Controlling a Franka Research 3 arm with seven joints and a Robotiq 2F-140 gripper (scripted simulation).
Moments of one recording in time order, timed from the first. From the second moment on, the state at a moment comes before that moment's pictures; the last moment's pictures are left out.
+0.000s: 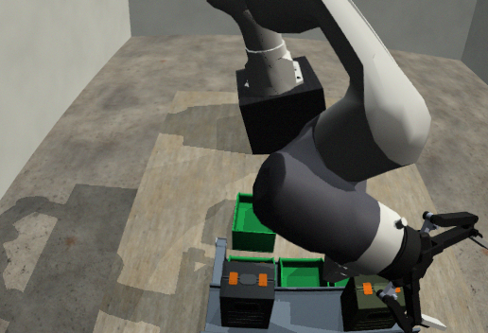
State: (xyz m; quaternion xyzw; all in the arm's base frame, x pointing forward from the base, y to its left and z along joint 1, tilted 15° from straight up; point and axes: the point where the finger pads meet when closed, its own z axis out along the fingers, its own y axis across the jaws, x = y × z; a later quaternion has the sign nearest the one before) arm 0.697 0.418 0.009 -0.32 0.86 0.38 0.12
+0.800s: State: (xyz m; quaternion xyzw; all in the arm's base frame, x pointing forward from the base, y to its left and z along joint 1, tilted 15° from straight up) arm 0.697 0.418 0.011 -0.32 0.86 0.38 0.12
